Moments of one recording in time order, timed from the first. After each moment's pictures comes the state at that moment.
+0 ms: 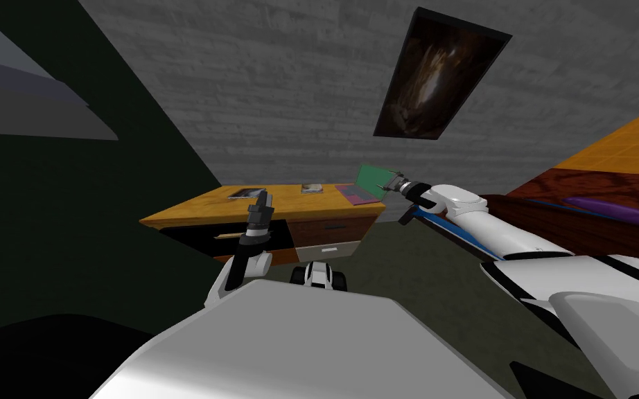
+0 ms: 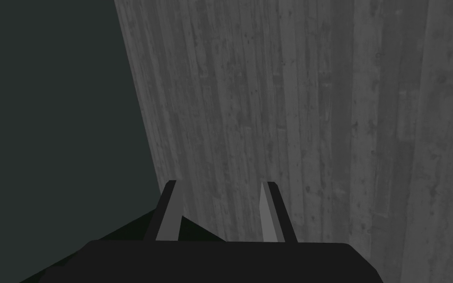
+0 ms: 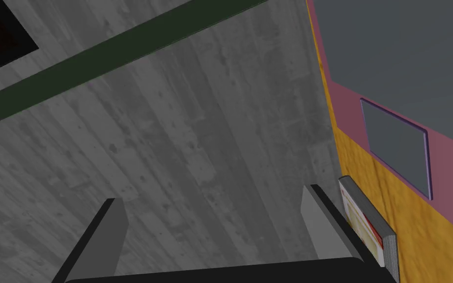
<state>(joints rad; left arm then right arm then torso) 0.47 0.04 0.00 -2.34 -0.12 -0.45 -0.04 -0.78 -1.20 0.48 -1.06 0.64 -0.34 0.85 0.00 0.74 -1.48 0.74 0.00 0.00</state>
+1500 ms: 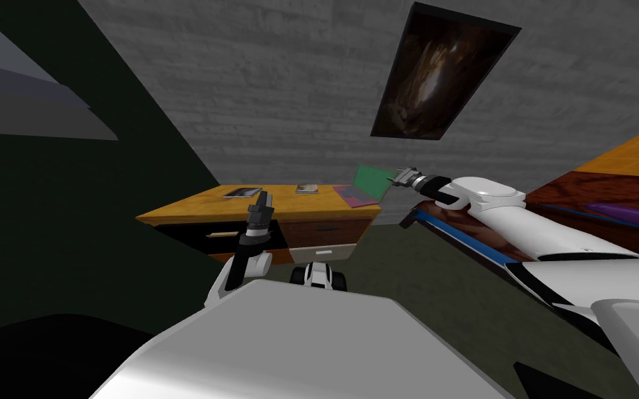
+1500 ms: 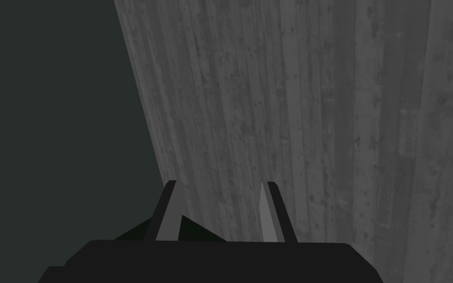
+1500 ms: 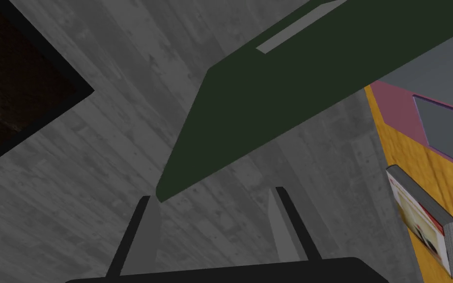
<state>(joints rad) 0.47 0.04 0.00 -2.34 -0.12 -0.45 -0.04 -0.82 -1.29 0.50 -1.02 0.57 -0.41 0.67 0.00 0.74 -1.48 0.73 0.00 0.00</state>
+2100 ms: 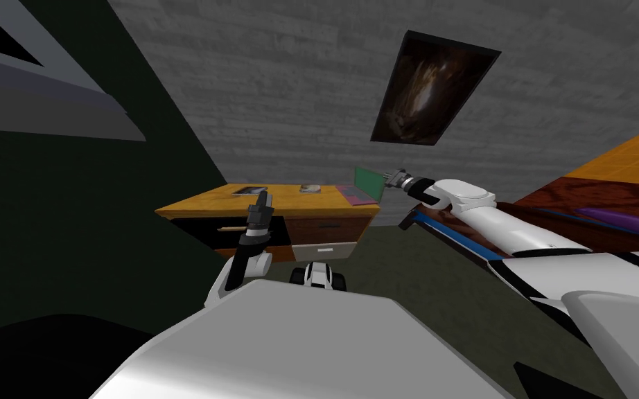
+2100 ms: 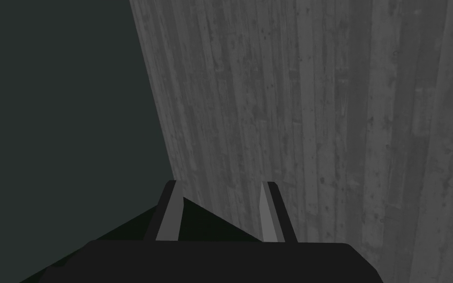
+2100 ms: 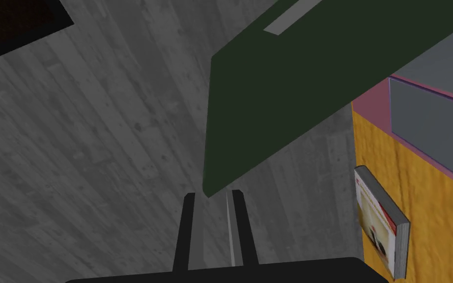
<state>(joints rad) 0.47 0.04 0.00 -2.34 -0.12 -0.45 -0.04 -0.82 -1.23 0.51 -1.08 0.65 -0.33 0.81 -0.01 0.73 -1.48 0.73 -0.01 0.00</state>
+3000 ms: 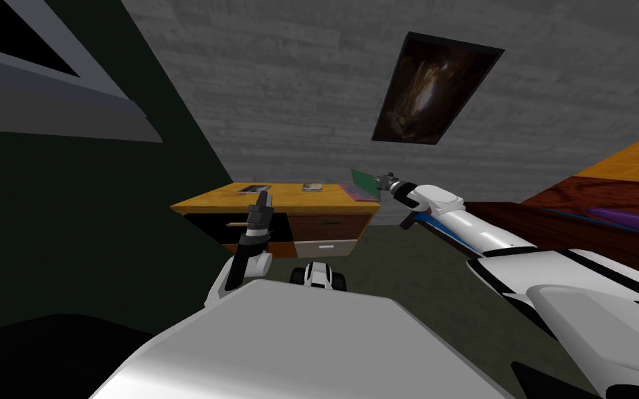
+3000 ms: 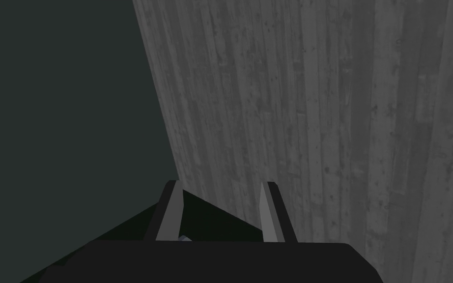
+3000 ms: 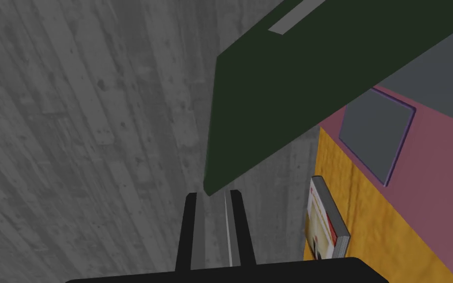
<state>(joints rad) 0.47 0.04 0.00 -2.34 -0.12 -0.45 -0.04 -0.79 -1.14 0.50 -1.15 0.76 -0.21 1.03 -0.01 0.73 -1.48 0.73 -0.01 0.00</state>
